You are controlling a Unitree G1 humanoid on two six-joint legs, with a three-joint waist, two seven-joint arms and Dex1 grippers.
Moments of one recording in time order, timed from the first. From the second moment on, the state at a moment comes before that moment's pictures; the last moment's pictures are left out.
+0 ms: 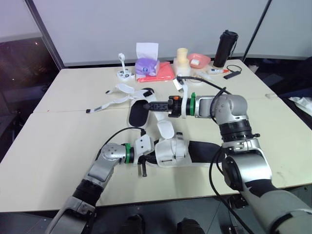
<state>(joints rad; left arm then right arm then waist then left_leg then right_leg) -0.46 0.34 -0.30 0.22 -0.11 0.06 -1.09 -1.11 -0.27 -0.06 0.43 0.58 1.21 0.77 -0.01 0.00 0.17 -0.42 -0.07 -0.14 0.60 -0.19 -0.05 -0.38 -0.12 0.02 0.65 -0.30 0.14</state>
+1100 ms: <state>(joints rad) -0.47 0.33 -0.30 0.24 -0.11 0.05 -1.10 -0.91 -0.46 0.00 0.23 0.60 1.19 0.79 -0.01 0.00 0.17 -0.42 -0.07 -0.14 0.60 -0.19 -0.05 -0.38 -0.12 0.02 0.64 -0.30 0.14</state>
